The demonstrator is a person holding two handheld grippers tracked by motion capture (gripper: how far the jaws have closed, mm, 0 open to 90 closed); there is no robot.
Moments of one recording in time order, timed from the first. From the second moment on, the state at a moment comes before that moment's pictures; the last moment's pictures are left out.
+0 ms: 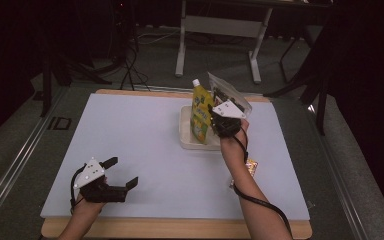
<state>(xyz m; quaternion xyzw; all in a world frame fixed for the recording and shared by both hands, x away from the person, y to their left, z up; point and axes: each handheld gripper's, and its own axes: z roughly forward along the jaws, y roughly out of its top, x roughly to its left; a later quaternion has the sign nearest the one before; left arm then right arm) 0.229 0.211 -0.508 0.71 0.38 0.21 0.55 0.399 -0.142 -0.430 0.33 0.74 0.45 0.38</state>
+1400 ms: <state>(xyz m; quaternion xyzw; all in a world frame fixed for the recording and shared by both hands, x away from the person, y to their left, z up) 0.229 0.209 -0.508 0.71 0.35 0.22 0.57 0.345 -0.161 -0.421 0.34 0.72 0.55 0.24</state>
